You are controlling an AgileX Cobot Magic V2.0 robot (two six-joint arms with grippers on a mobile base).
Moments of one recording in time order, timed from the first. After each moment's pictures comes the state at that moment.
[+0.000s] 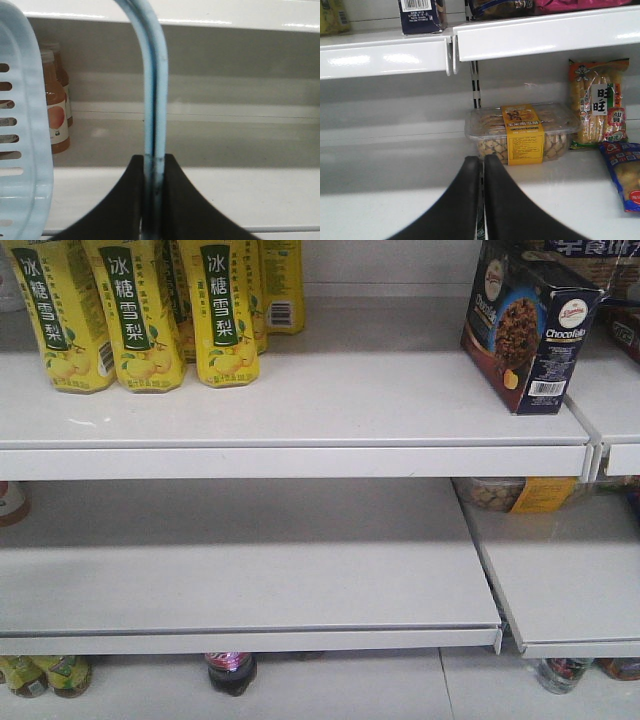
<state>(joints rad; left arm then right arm) -0.01 -0.01 0.04 0.01 0.16 -0.10 -0.06 0.10 -0.06 0.53 0.15 -0.43</state>
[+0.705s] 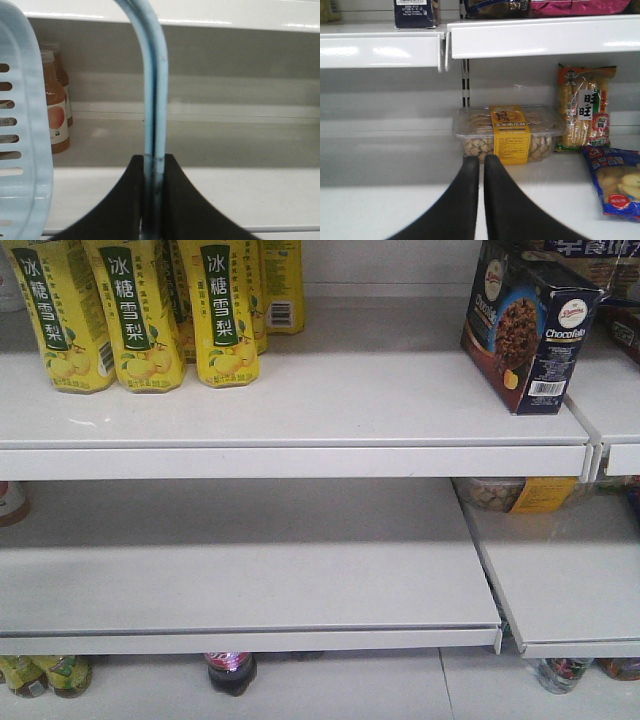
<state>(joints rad) -0.01 -0.01 0.04 0.01 0.16 -0.10 -0.06 0.10 -0.06 0.31 0.14 -0.27</state>
